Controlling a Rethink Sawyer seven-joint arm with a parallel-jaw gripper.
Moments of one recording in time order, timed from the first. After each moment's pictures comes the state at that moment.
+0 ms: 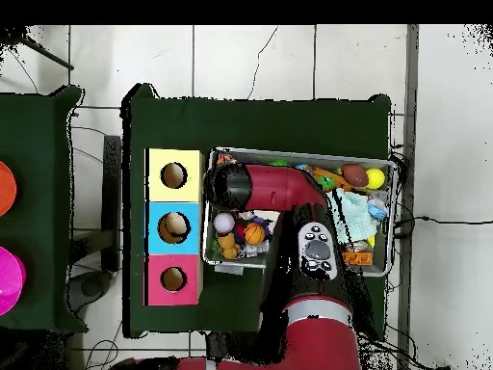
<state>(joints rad) -0.17 -0.47 -0.02 1.41 -0.11 0.56 1.59</state>
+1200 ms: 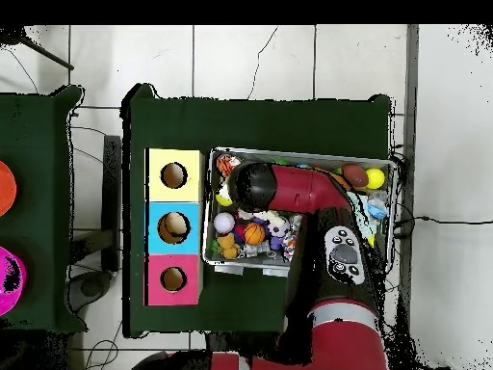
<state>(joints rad) -0.23 -0.47 -0.02 1.41 -0.11 0.56 1.59</state>
